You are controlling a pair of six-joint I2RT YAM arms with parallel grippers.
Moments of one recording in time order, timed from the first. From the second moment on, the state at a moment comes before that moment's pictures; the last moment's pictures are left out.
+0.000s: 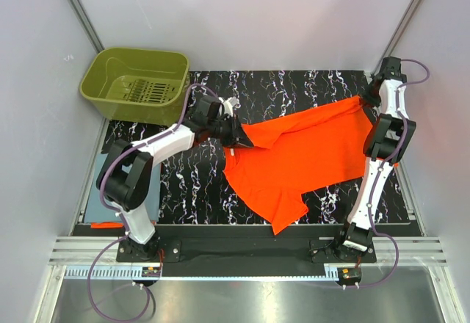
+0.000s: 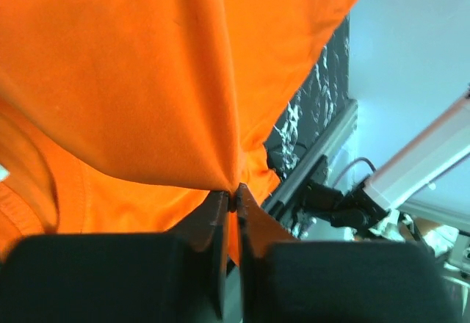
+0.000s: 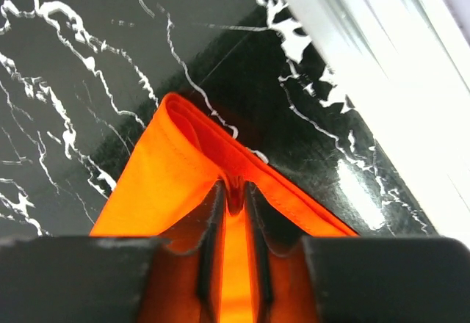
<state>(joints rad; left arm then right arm) -0.52 1.76 1.19 -0.13 0.64 -0.74 -0.33 2.56 2.39 -0.82 -0.01 0.37</state>
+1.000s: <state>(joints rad) -0.25 2.17 1.74 -0.55 0.65 -0.40 0.04 2.13 1.73 -0.68 -0.47 0.63</state>
